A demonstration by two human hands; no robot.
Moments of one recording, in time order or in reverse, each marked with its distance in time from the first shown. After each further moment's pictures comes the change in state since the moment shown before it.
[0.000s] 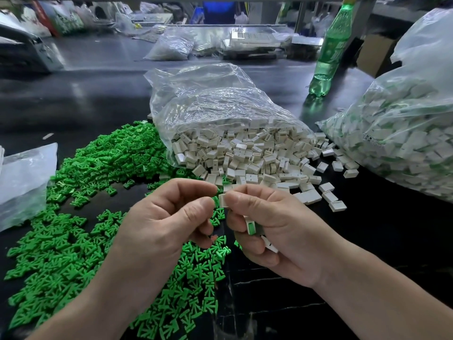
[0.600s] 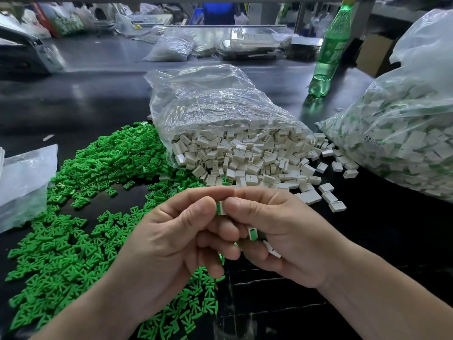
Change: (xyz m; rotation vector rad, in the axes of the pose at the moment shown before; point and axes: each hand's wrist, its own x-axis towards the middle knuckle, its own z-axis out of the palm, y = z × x) left_hand -0.004 0.011 0.008 -0.442 -0.265 -0.175; right_hand -0.003 -0.004 -0.002 -0.083 -0.105 -0.021
